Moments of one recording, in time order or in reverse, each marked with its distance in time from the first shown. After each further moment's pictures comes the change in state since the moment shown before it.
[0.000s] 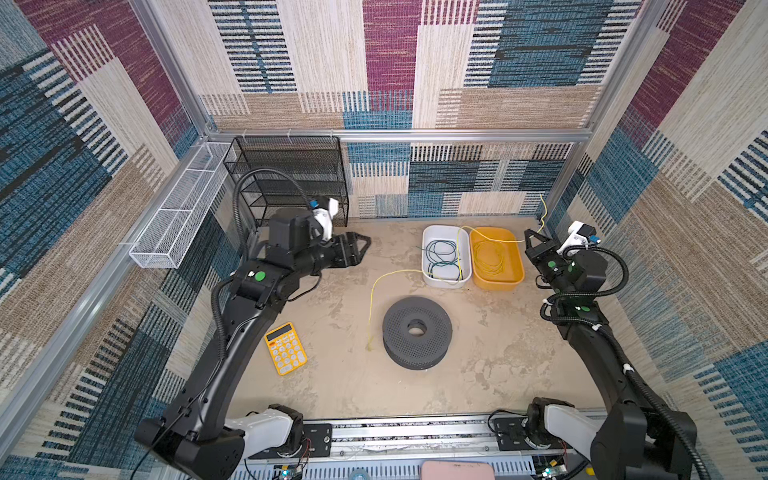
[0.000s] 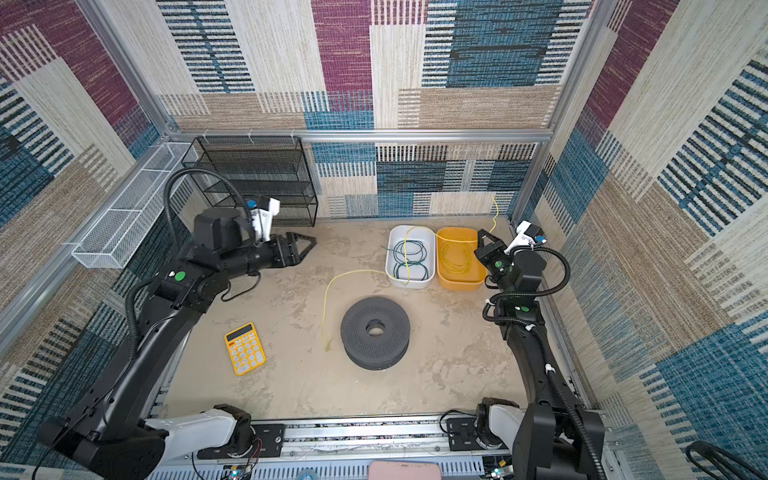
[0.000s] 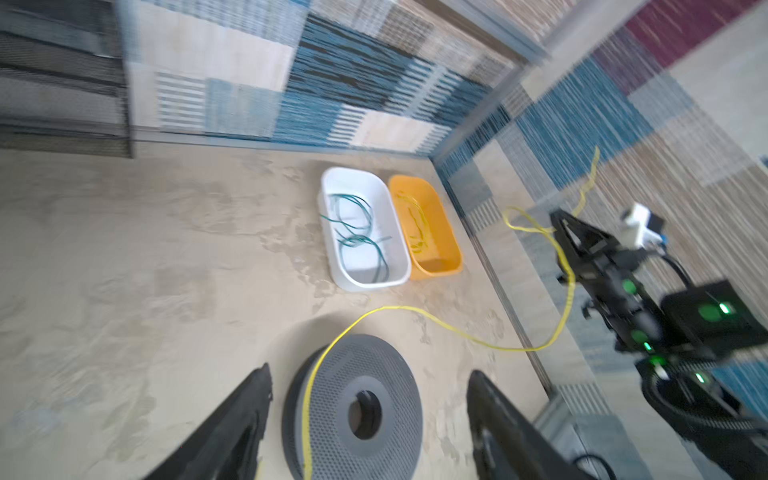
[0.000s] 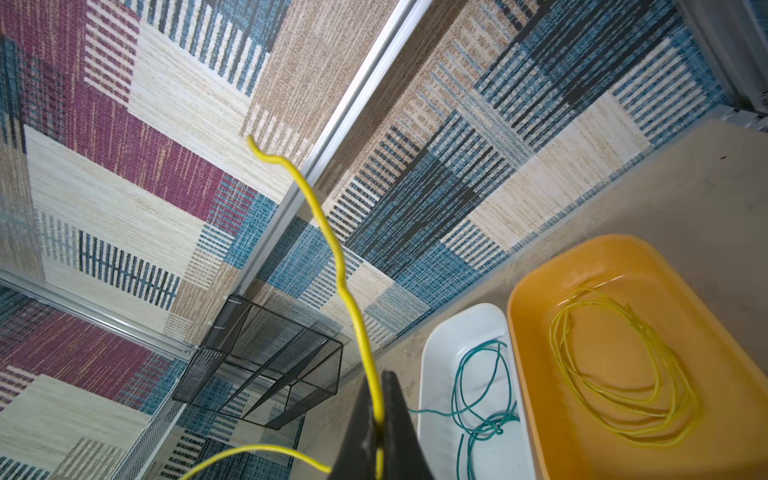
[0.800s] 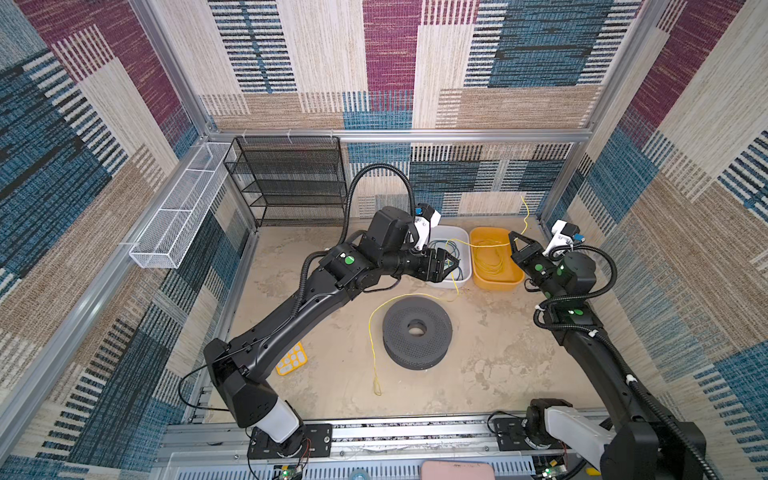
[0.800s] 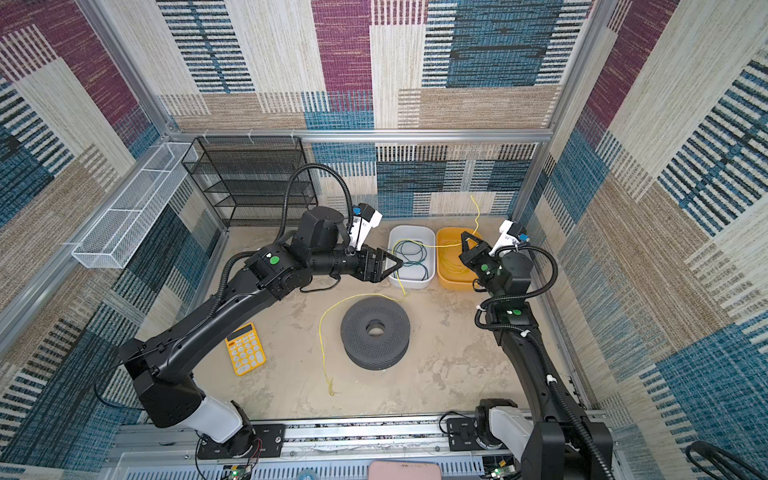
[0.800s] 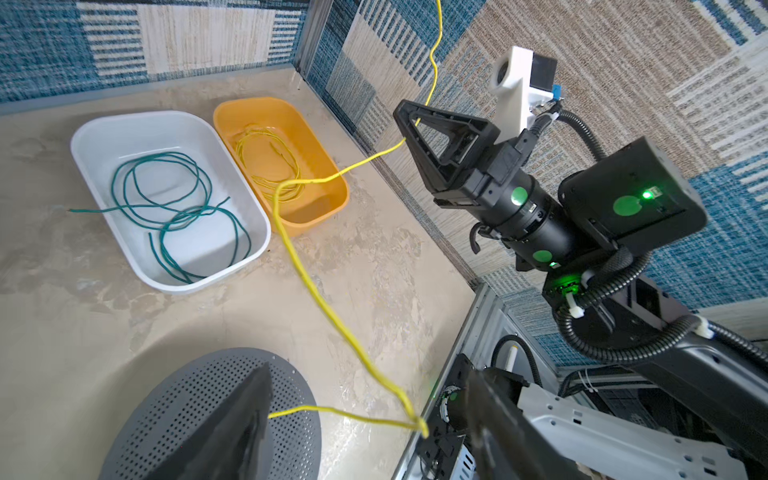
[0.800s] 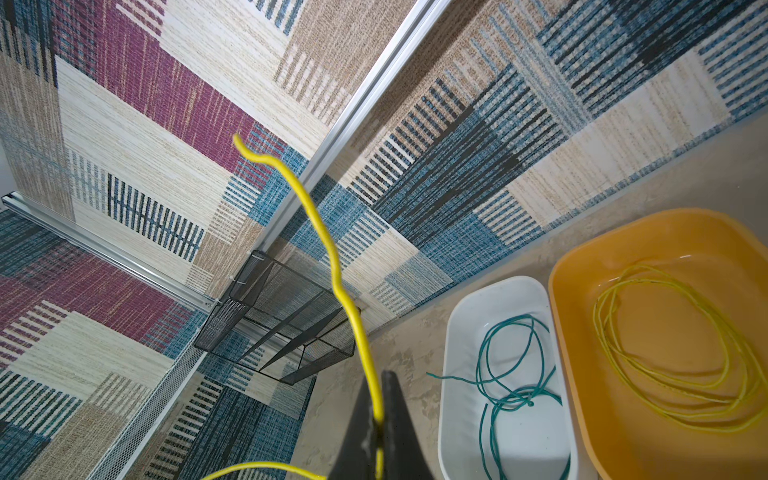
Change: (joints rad) left arm -0.383 0.311 0.186 0.082 -0.005 -0.017; right arm 0.122 -0.039 -0.001 -0.043 0.026 -0.048
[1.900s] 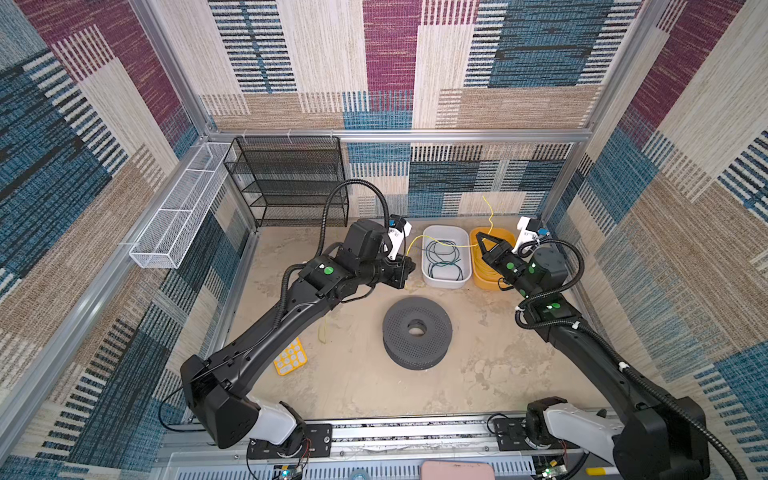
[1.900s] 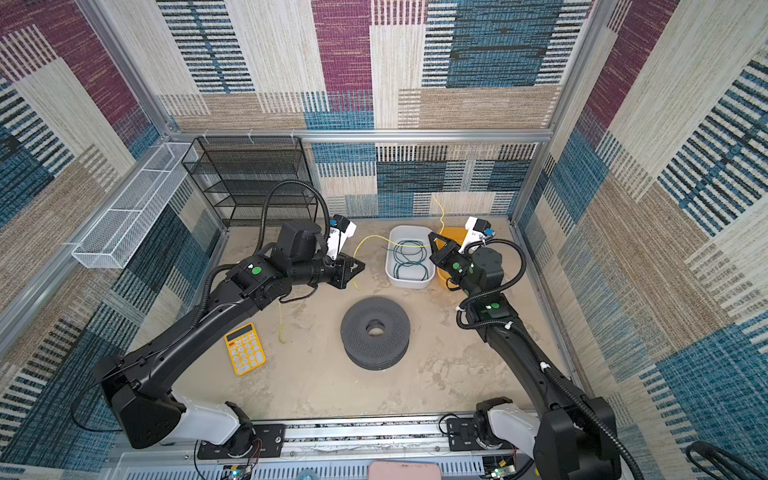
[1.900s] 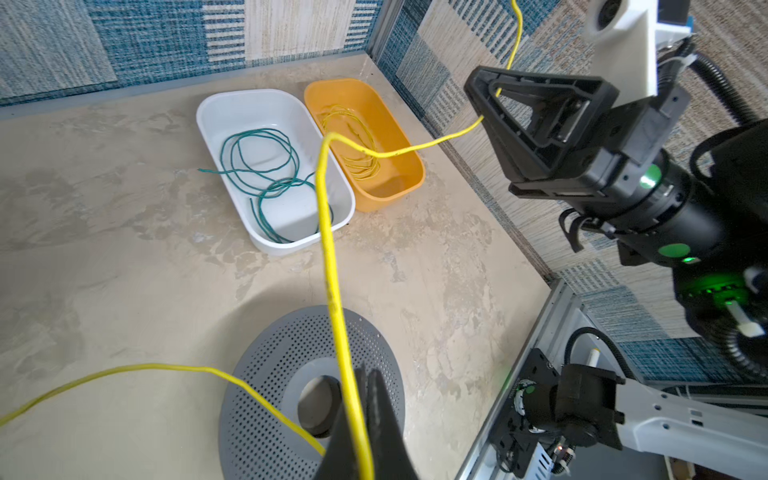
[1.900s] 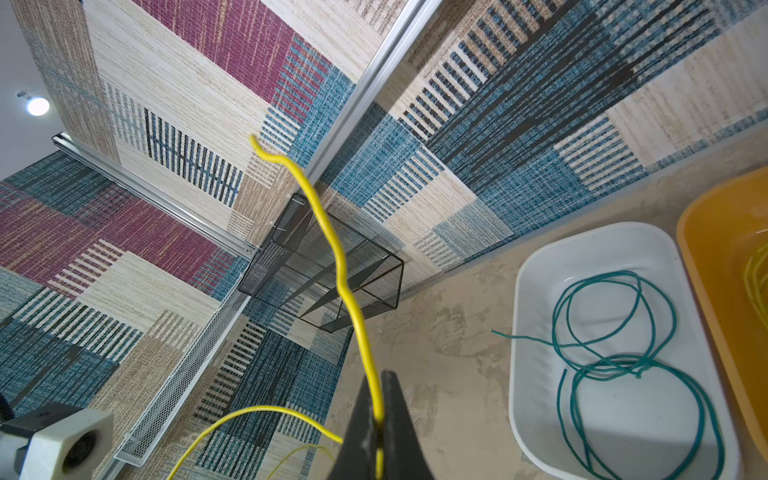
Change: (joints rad) left arm 0.123 -0.151 -0.241 0.006 -0.055 0.132; right arm 0.241 0.073 0.047 0.021 0.067 0.024
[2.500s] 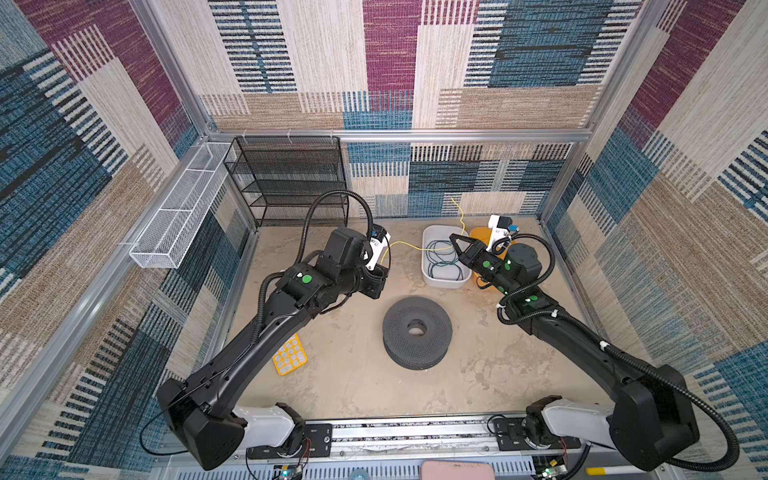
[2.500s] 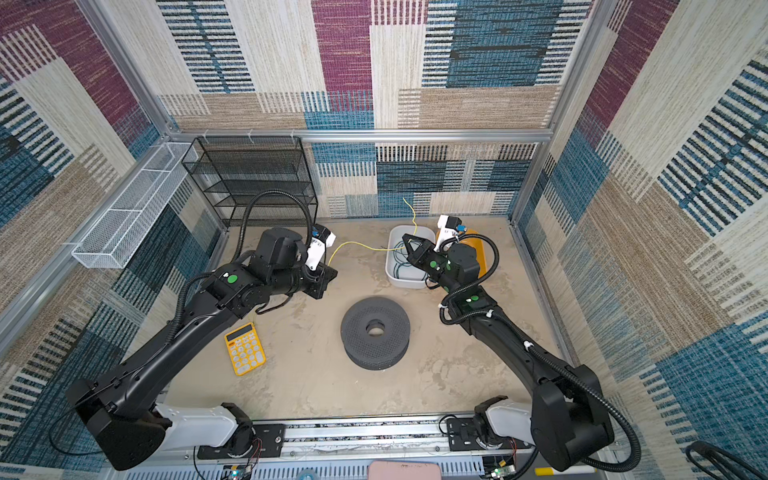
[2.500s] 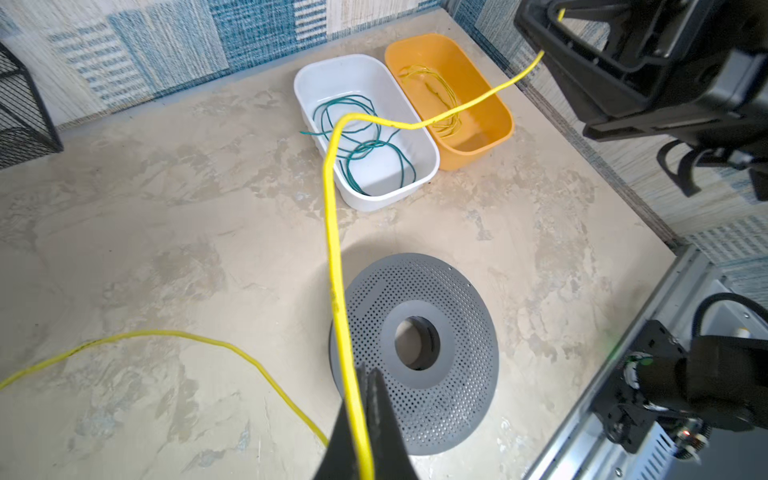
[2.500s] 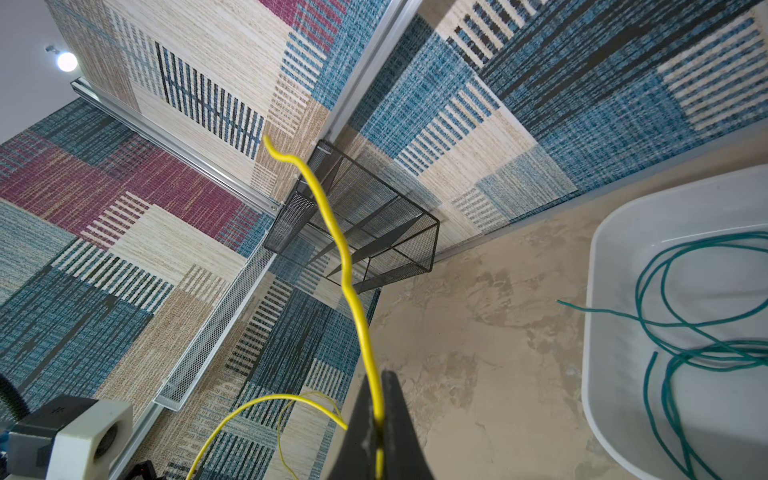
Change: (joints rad) left arm 0.054 -0.124 -0.086 -0.144 -0.155 0.172; right arm 0.147 0.128 0.056 0.062 0.003 0.019
